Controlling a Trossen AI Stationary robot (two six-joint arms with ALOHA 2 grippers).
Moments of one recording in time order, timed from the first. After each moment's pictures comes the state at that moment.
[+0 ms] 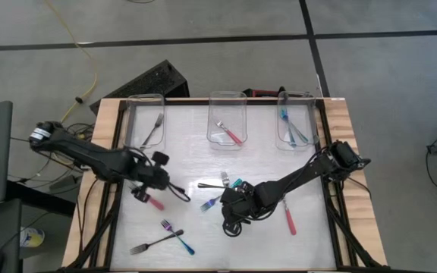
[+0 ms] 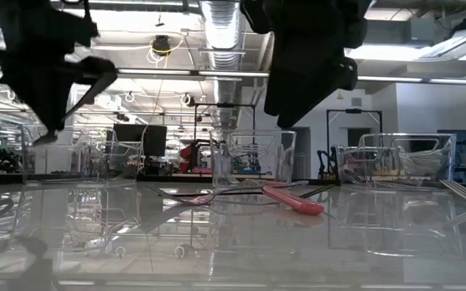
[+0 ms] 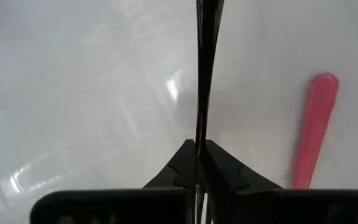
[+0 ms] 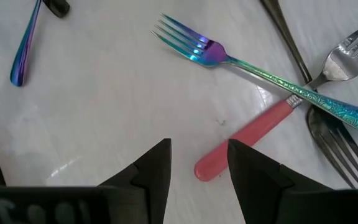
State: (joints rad) left arm -0.29 1.14 0.77 -0.83 -0.20 0.20; right arm 0.42 1.94 1.48 -0.67 0.21 0.86
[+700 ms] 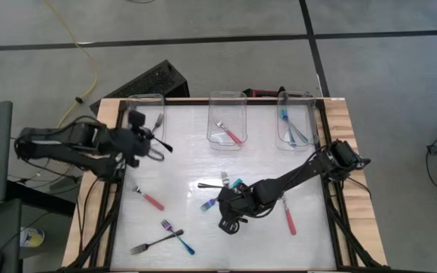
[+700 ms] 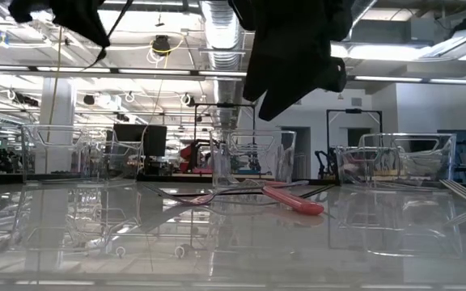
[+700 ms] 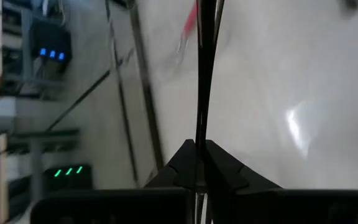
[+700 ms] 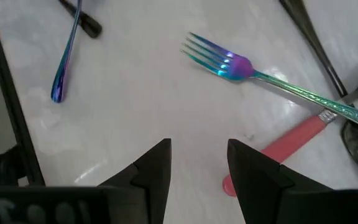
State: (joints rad) left arm -0.07 0.83 1.04 -1.00 -0.58 0.59; right arm 0.40 1.94 1.48 -0.58 0.15 0.87
